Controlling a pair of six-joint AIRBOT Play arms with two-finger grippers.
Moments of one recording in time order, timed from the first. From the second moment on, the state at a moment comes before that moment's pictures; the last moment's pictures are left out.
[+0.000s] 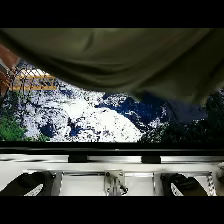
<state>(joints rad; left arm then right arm) -0.44 -0.86 1.95 1.44 -1.13 -1.46 0.21 -0.75 1.72 1.95 -0.68 -1.87</state>
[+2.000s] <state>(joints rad) -0.44 -0.84 0.89 1.54 -1.21 -1.70 0.18 -1.40 0.86 2.25 -0.98 -1.69</state>
